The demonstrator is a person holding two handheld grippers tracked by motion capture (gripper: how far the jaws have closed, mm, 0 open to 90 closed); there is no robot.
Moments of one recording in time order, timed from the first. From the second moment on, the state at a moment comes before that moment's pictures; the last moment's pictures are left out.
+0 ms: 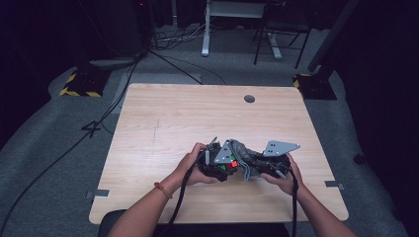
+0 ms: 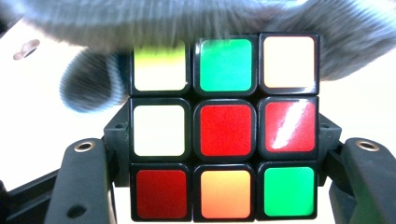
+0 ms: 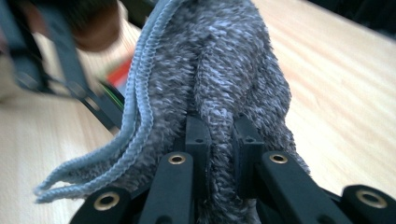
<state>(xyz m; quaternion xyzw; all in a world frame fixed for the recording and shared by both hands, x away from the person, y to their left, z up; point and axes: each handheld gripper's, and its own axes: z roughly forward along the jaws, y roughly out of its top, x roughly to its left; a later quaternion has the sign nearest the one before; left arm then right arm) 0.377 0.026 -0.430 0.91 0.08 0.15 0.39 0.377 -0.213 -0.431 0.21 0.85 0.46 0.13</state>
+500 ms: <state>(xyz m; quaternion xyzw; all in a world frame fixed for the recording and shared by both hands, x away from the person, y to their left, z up) 0.376 0.025 -0.432 0.91 0.08 0.16 0.37 0.362 -0.201 -0.418 0.18 0.85 0.48 0.13</state>
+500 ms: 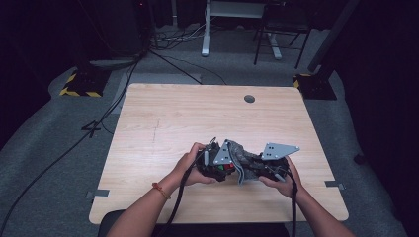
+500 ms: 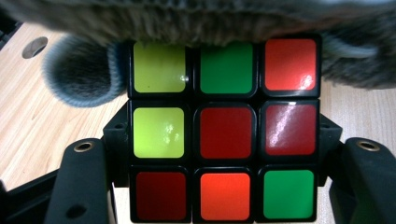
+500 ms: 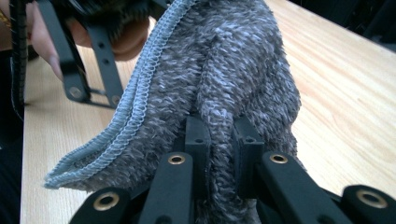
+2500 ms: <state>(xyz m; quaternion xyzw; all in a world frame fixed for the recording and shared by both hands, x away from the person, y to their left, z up) 0.374 0.040 -0.416 0.88 0.08 0.16 0.44 0.378 -0.213 -0.434 0.21 0.84 0.49 0.10</state>
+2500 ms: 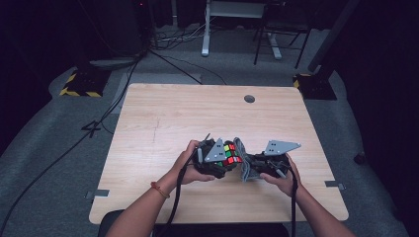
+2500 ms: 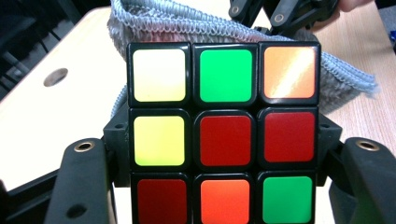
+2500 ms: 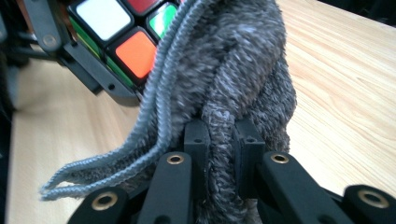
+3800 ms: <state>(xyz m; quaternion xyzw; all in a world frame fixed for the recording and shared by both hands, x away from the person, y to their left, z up) 0.365 0.030 -0.421 0.89 0.06 0.16 0.41 0.364 -0.203 -0.419 0.18 0.83 0.51 0.13</state>
